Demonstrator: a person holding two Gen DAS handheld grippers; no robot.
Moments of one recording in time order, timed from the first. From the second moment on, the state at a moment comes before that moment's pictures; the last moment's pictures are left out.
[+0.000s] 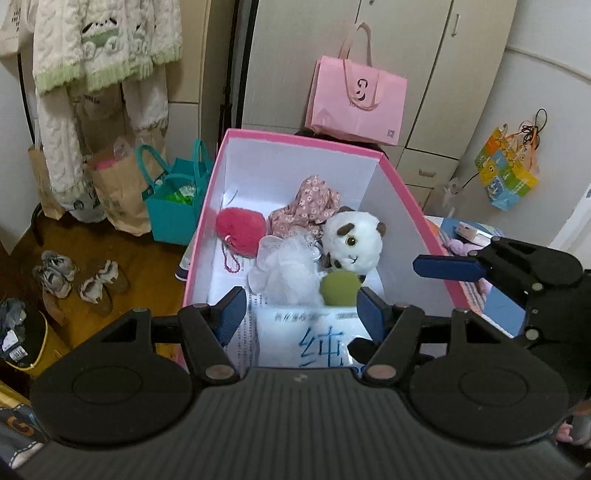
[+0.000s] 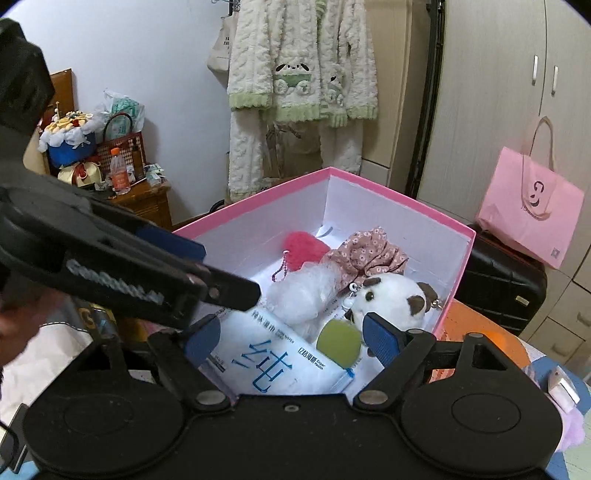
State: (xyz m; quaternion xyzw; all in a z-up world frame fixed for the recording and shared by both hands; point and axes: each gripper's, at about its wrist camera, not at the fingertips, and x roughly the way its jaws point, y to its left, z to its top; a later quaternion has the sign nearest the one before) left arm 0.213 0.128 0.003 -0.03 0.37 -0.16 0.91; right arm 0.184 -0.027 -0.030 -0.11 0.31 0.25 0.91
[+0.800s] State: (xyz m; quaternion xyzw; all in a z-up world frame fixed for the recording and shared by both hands) left arm 0.111 0.082 0.060 0.06 0.33 -0.23 0.91; right arm 0.090 -0.106 0.006 -0.12 0.29 0.24 0.92
